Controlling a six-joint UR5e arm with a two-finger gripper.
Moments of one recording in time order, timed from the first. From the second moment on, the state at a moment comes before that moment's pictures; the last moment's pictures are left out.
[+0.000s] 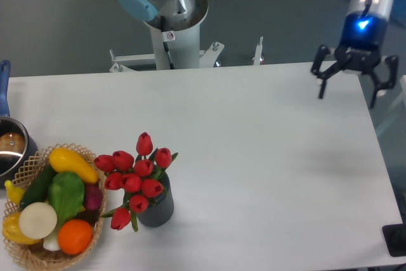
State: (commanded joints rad) arm 3.19 -1.74 -1.70 -0.84 0.80 1.46
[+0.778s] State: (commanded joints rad) arm 3.43 -1.54 -1.70 -1.08 1.26 1.82
